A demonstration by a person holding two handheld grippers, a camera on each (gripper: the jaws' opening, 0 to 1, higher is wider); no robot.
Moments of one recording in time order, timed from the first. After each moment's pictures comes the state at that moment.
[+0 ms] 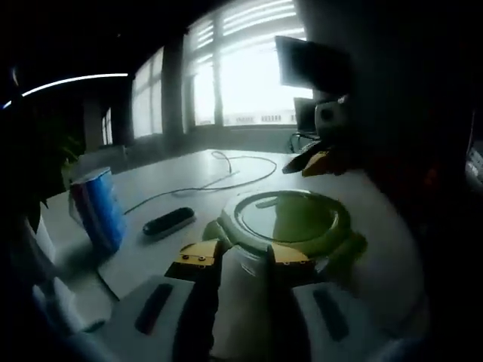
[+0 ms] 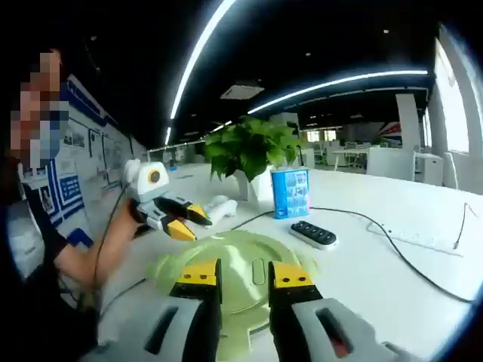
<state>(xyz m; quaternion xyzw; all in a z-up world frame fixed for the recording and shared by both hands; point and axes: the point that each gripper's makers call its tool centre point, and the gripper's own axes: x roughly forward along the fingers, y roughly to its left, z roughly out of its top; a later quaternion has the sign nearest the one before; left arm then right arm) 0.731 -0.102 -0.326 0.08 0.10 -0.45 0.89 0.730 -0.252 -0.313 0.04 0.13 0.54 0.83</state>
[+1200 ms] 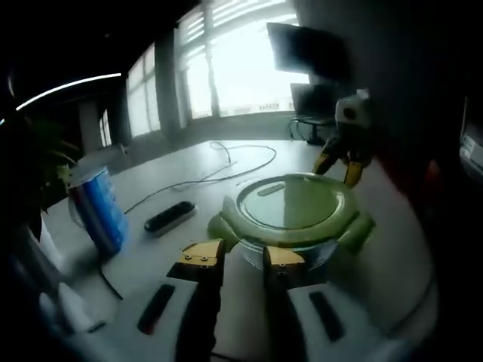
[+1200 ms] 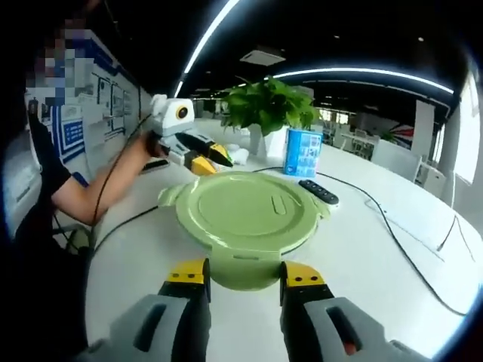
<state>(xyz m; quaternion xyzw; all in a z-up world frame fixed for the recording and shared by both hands) 0.729 -0.101 -0.334 0.12 0.11 -0.44 0.88 0.688 -0.268 -0.360 -0.16 0.18 0.52 0.82</state>
